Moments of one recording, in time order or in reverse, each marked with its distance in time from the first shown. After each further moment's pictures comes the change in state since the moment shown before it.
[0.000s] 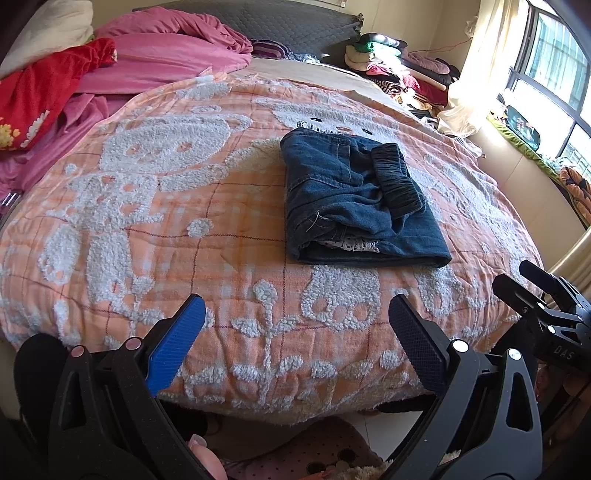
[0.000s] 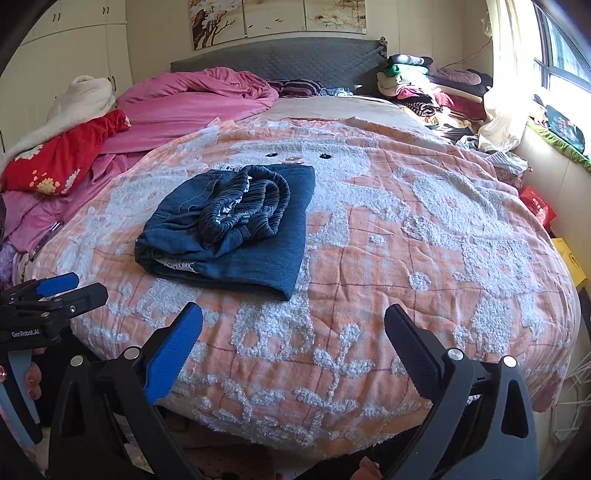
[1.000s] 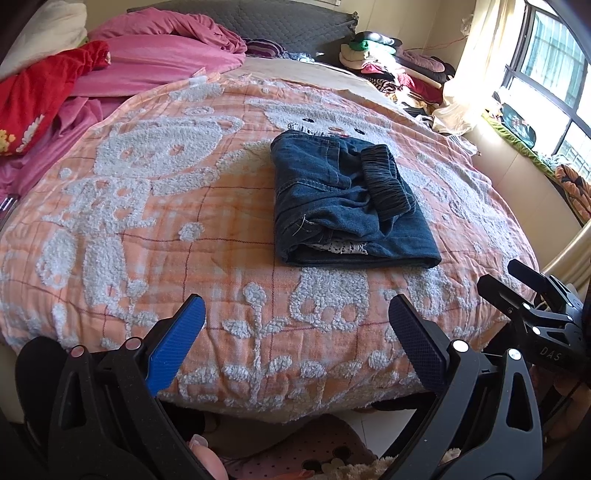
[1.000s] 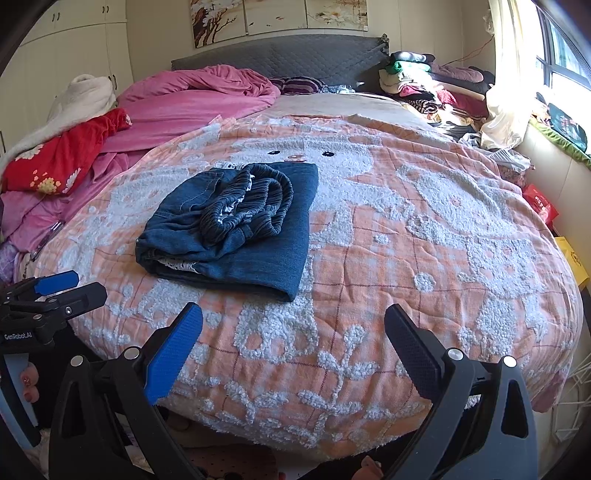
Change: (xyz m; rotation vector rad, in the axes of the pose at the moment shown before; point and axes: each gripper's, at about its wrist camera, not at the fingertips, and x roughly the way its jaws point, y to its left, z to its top) left arm -0.003 -0.008 0.003 0.013 0.004 -0.014; right arm 0.004 0.002 0.003 0.006 0.013 0.007
